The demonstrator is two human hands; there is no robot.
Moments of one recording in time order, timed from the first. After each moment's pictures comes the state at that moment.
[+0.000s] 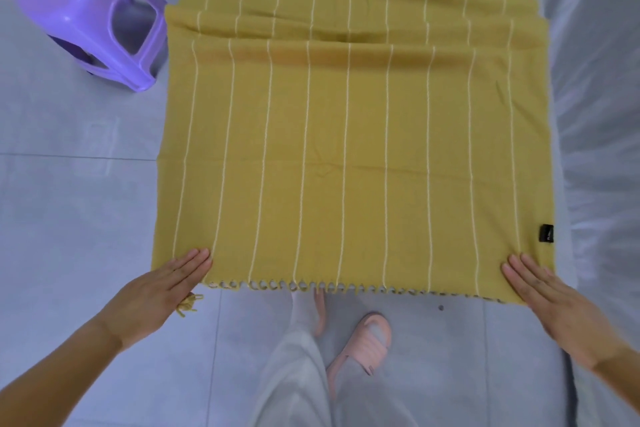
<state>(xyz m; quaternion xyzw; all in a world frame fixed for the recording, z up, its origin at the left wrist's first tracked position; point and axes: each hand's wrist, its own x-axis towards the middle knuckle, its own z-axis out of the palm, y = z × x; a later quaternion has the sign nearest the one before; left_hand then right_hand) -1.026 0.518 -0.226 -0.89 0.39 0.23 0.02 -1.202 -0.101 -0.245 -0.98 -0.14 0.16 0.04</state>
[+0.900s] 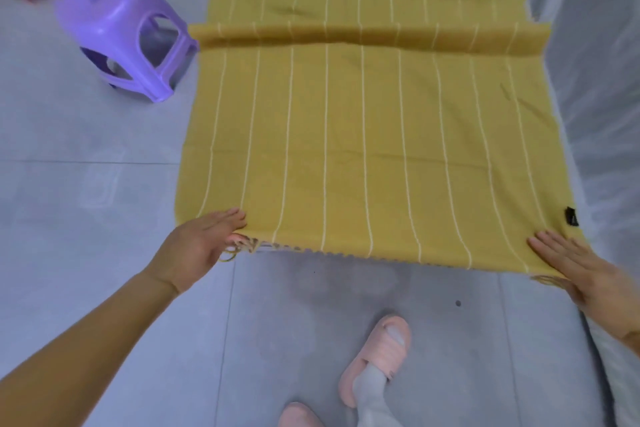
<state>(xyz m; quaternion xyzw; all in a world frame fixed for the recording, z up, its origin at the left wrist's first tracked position) -1.036 0.489 -0.232 -0.91 0.37 0.06 -0.19 -1.243 -0.089 -0.250 -0.97 -0.02 0.17 0.15</state>
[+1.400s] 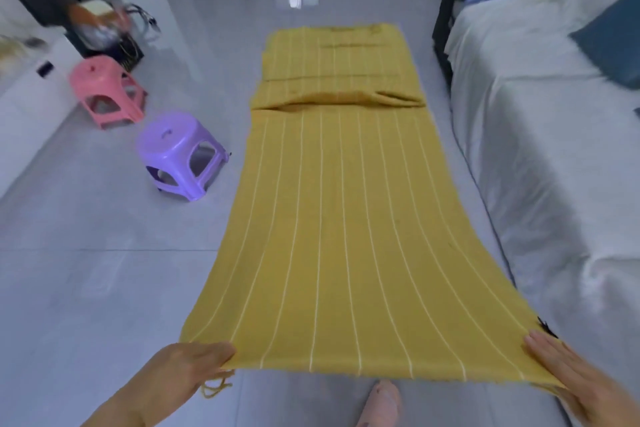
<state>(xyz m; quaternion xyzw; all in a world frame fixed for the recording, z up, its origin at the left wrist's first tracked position) -1.135 0.535 -0.033 -0.90 0.38 0.15 -0.16 -1.330 -0.039 -0.057 -0.98 -0.02 0.03 0.17</state>
